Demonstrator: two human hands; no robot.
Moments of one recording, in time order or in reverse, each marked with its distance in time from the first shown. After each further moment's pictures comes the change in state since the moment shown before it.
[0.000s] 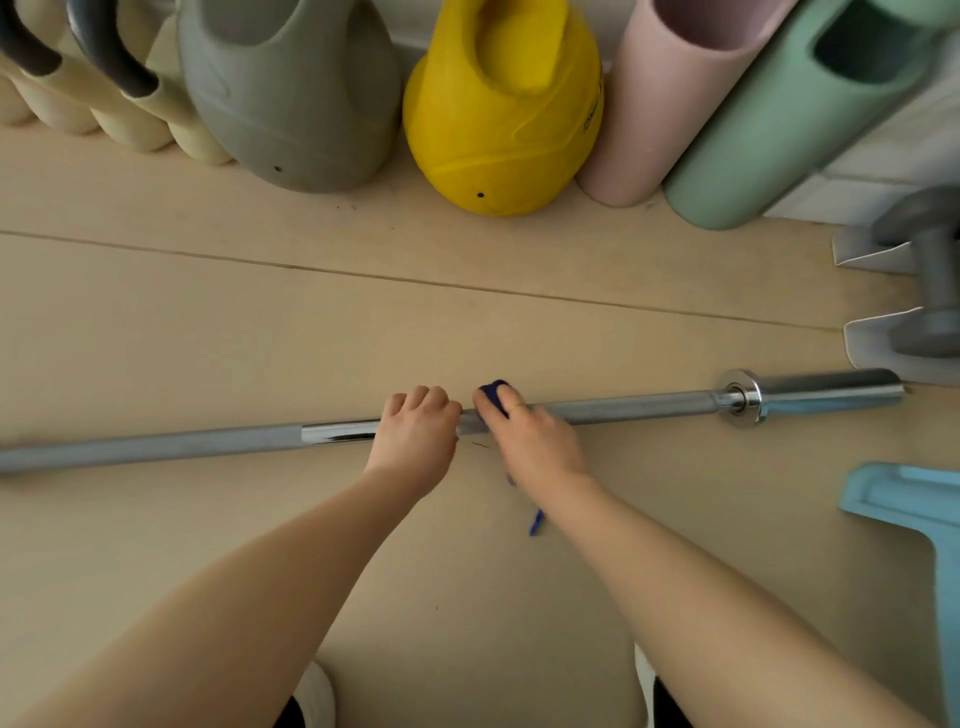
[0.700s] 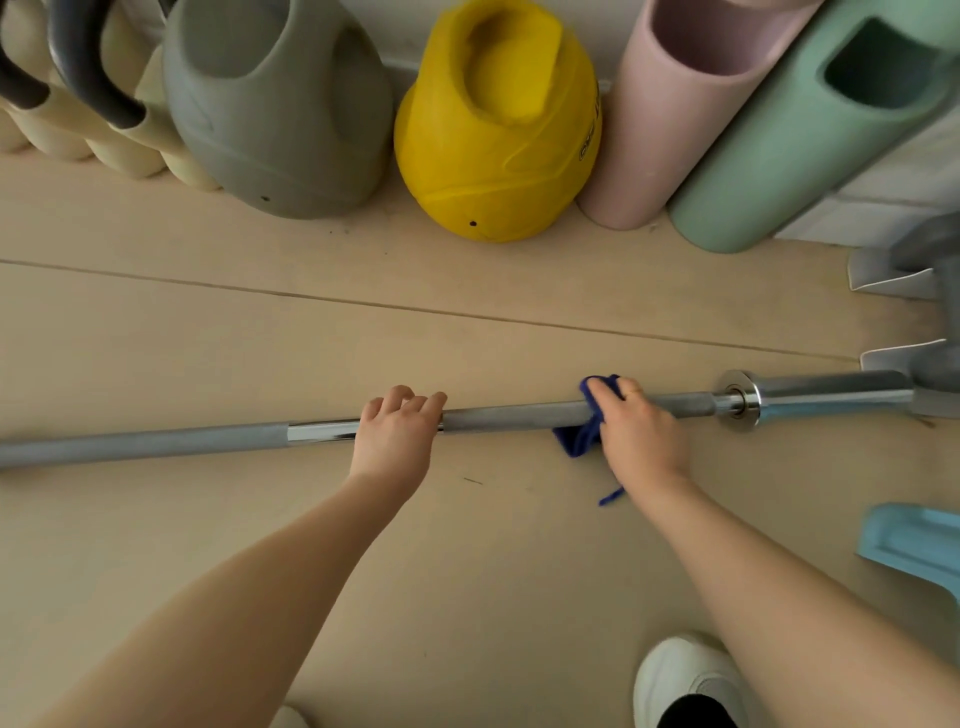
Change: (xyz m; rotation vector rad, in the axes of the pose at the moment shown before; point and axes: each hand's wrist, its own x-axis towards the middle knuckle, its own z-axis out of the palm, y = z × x) left_hand 0.031 -0.012 0.001 -0.069 -0.009 -0.128; right_hand 0.011 0.102 -0.017 0.023 0.210 0.294
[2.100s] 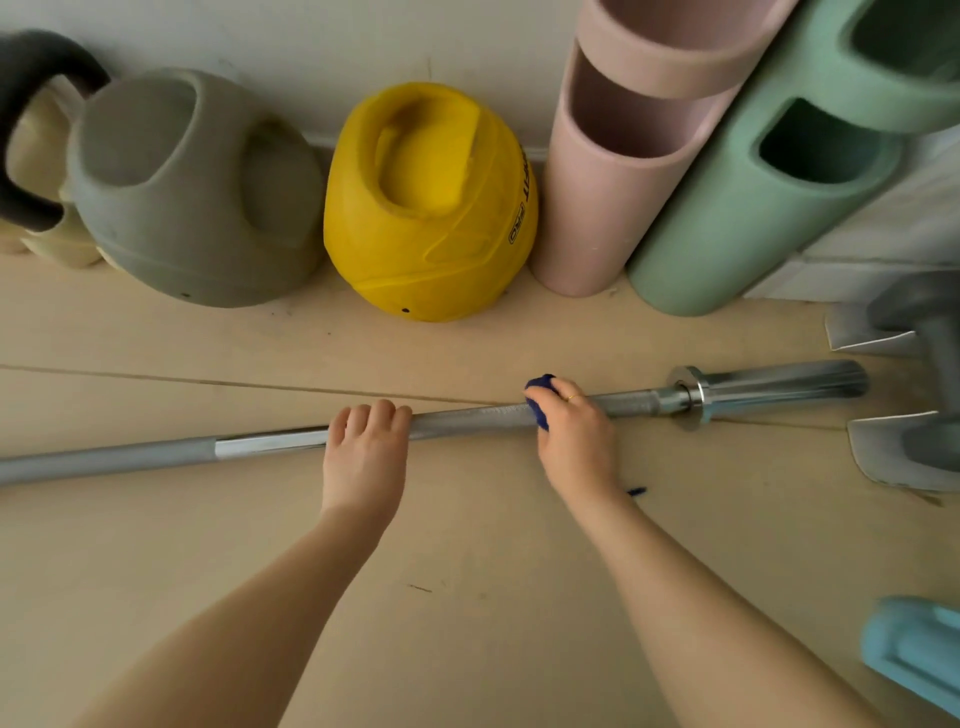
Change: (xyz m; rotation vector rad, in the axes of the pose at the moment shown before) left_hand 0.083 0.029 -0.016 0.144 0.143 -0.072; right_hand 0.089 0.000 -0.007 0.399 0.289 -0.083
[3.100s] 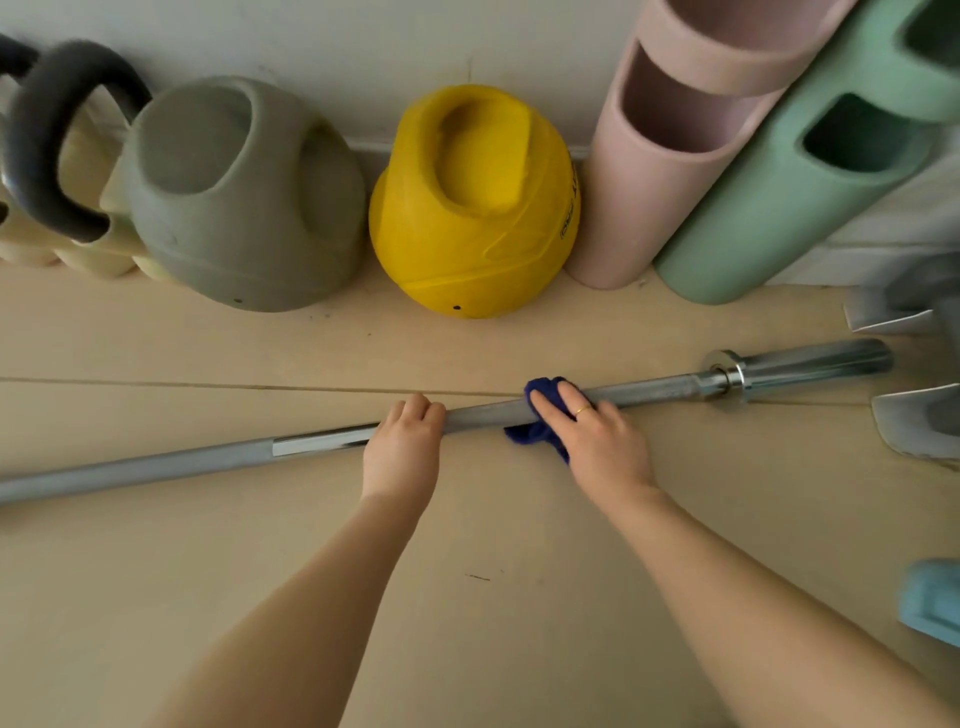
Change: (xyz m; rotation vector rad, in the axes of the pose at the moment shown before) left_hand 0.003 -0.030 0.000 -0.238 -0.042 0.055; right_hand -0.018 -0.023 0.010 -0.463 -0.013 -0.256
